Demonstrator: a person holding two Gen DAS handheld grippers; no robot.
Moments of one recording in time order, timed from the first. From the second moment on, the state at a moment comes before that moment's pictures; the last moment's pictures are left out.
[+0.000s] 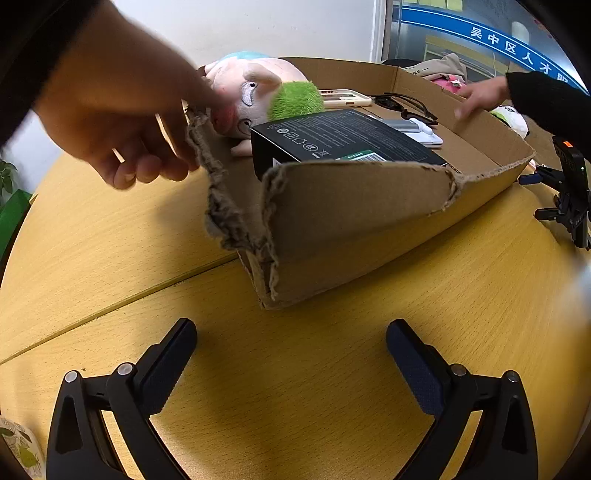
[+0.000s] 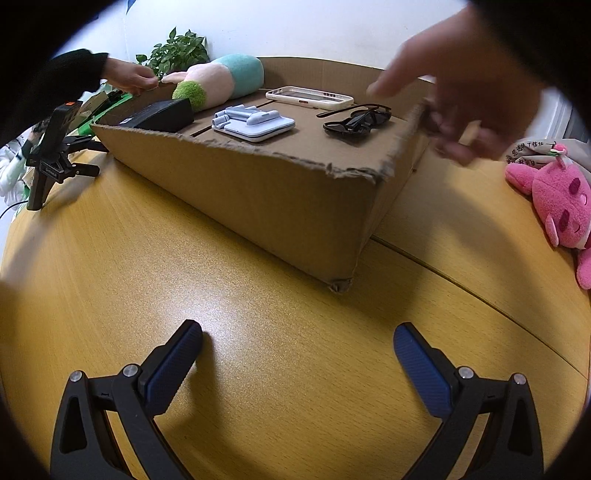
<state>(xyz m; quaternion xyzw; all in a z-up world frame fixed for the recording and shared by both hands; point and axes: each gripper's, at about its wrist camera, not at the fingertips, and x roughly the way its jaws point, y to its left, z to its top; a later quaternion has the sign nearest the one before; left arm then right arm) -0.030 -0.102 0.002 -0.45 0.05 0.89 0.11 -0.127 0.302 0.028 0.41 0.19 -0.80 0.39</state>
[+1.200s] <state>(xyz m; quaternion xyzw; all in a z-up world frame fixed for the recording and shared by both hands) -0.033 -0.107 0.001 -0.45 0.05 0.89 0.11 -0.126 0.305 0.029 0.41 0.19 -0.81 0.39</state>
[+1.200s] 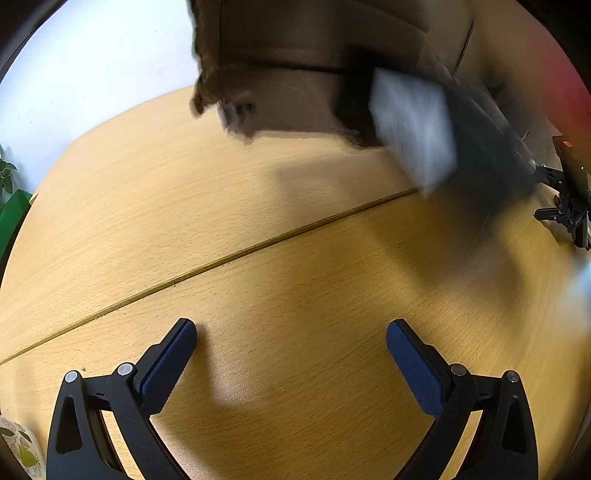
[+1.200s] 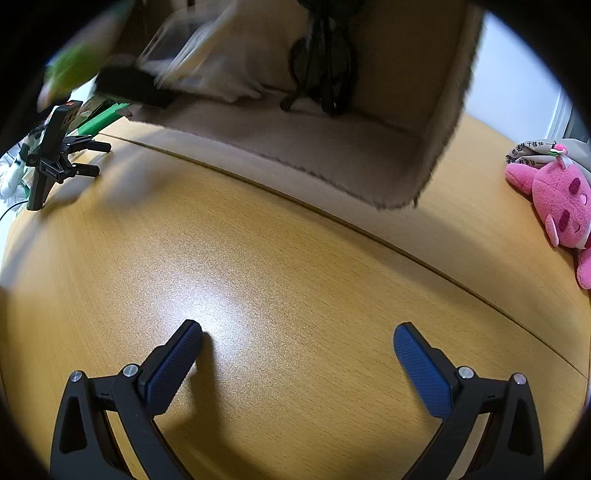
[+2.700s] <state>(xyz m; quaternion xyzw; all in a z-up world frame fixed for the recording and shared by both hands) -0.015 -0.133 0.001 -0.45 0.05 0.89 0.12 -0.127 0.308 0.028 0.41 0.19 -0.80 0.39</state>
